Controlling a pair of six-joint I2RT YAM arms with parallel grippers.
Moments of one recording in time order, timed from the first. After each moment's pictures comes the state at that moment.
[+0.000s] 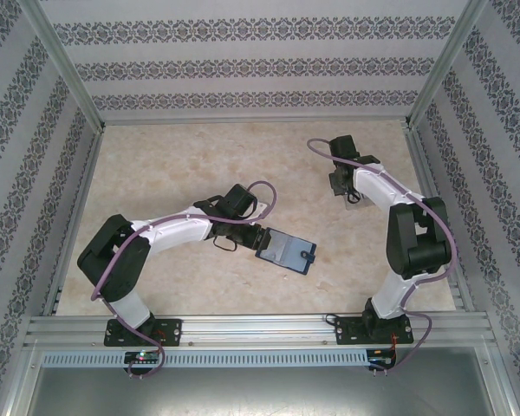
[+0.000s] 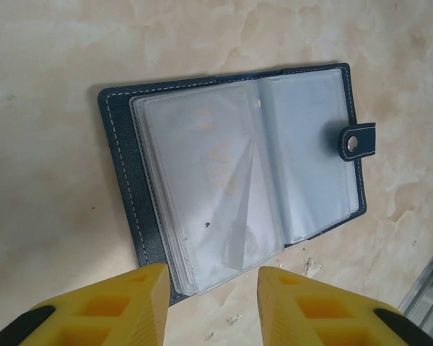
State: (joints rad) left arm -0.71 1.68 1.02 -0.39 0.38 -0.34; right arm 0.19 1.75 1.25 -0.66 0.37 0.05
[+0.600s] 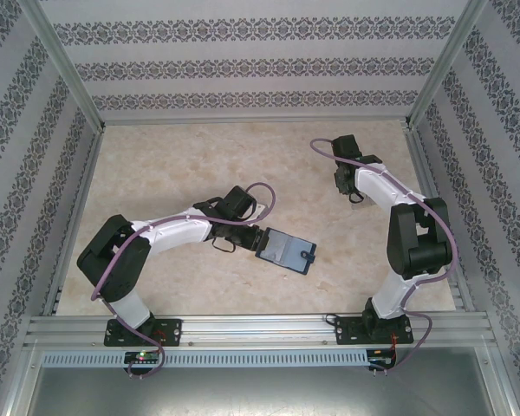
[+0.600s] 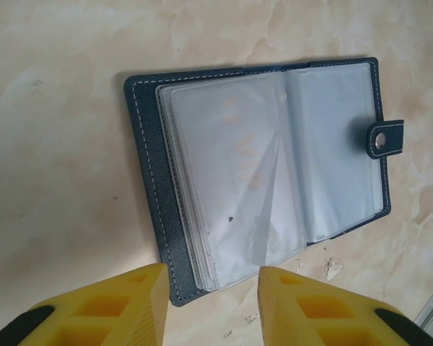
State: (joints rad) left arm -0.71 1.68 1.00 -0.39 0.34 -0.35; right arm 0.17 1.75 1.25 -0.66 0.46 0.05
